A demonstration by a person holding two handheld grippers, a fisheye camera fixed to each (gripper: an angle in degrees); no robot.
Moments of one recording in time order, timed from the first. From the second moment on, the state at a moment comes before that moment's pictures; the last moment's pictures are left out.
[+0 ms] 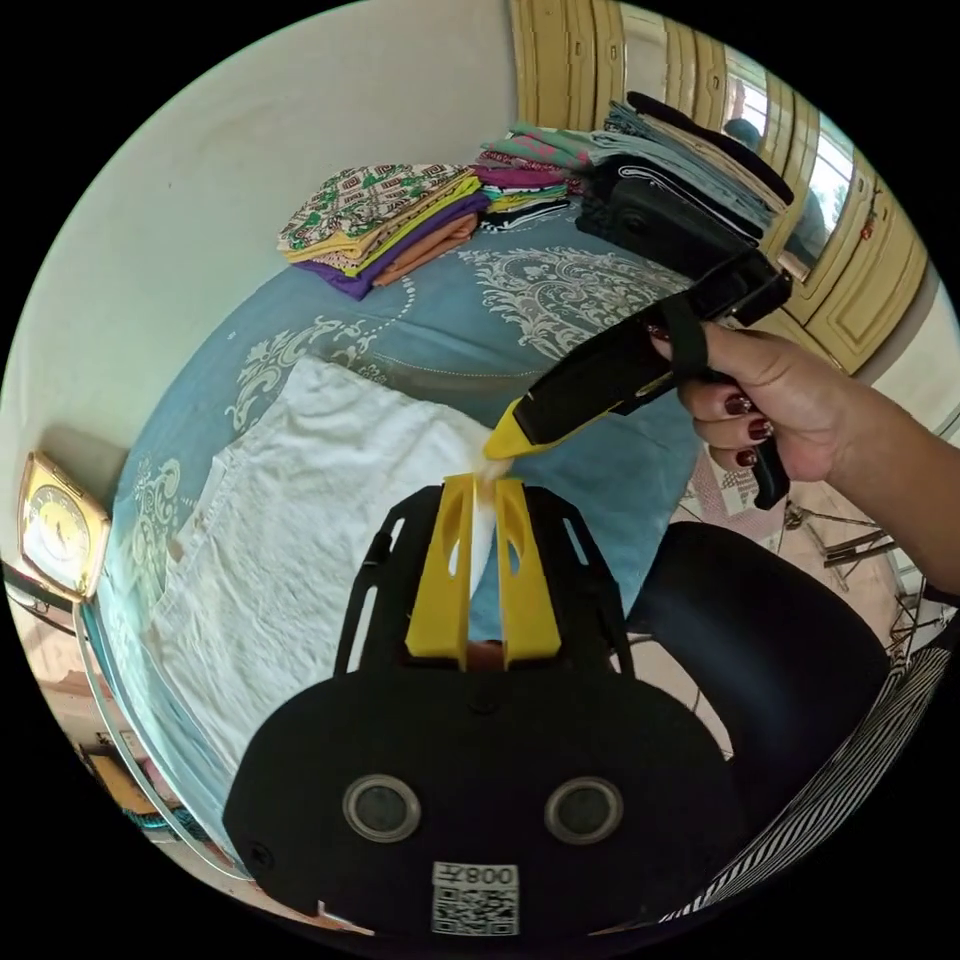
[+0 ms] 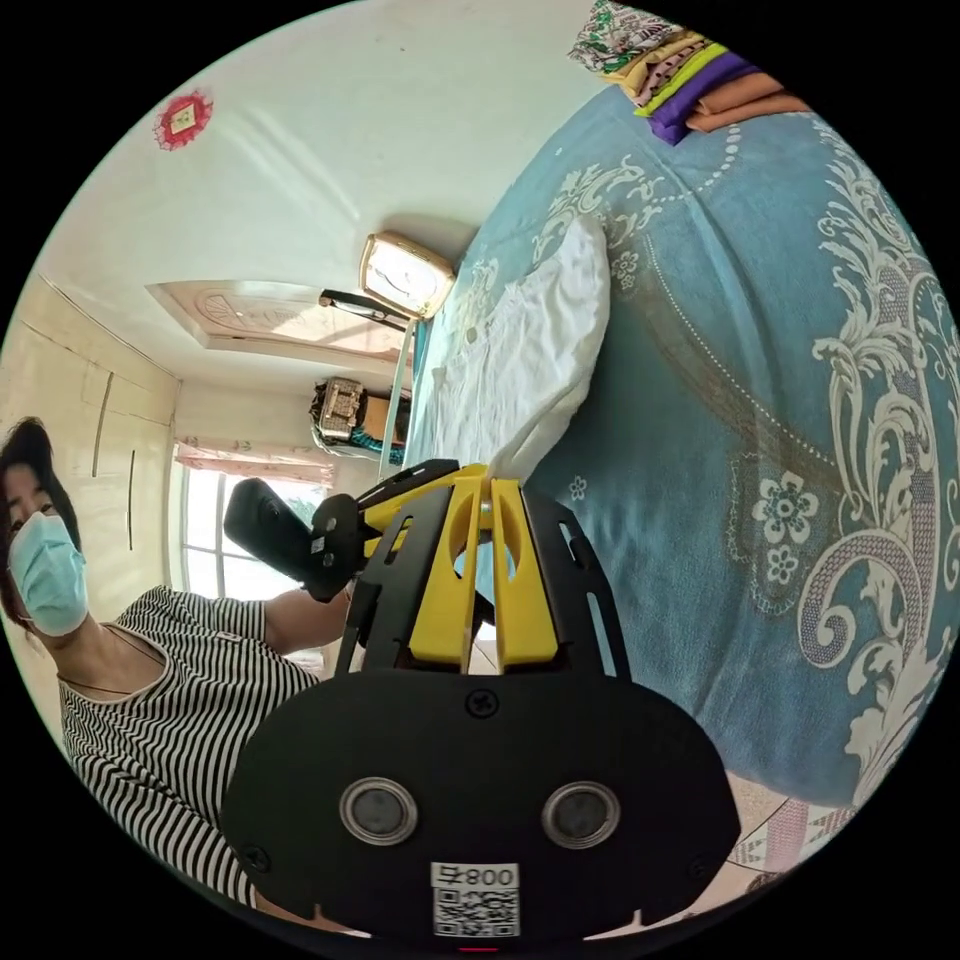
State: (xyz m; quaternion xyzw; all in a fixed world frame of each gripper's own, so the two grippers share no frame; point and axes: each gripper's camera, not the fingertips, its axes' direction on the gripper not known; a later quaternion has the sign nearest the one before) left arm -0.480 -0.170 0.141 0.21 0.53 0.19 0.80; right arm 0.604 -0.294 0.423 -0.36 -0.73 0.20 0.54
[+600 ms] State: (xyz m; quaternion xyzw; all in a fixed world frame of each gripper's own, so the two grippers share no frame) left arm -0.545 -0.164 0.217 0.13 0.71 -0.02 0.69; right arm 0.587 -0.347 0.603 -0.40 -0.71 0.34 0.48
